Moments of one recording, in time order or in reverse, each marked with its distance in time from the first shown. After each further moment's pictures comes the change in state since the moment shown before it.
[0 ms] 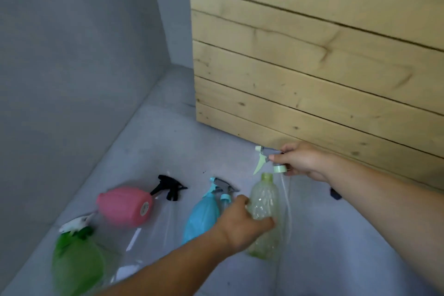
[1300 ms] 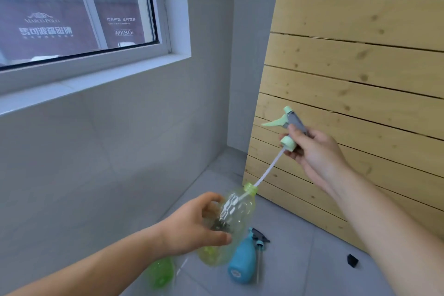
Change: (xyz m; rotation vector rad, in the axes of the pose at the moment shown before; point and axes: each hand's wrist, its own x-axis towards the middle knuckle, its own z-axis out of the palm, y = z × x) left_hand -0.322 0.016 -0.135 0.158 0.347 0.366; right_hand -0.348 -0.172 0.050 0.590 -0.014 -0.755
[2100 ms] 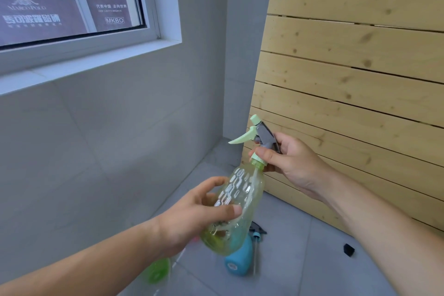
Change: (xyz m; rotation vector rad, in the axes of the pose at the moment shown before) left_hand 0.007 0.027 0.010 -0.611 -0.148 0.010; right_hand -0.010 0.028 0.009 -0.266 -0.427 -0.011
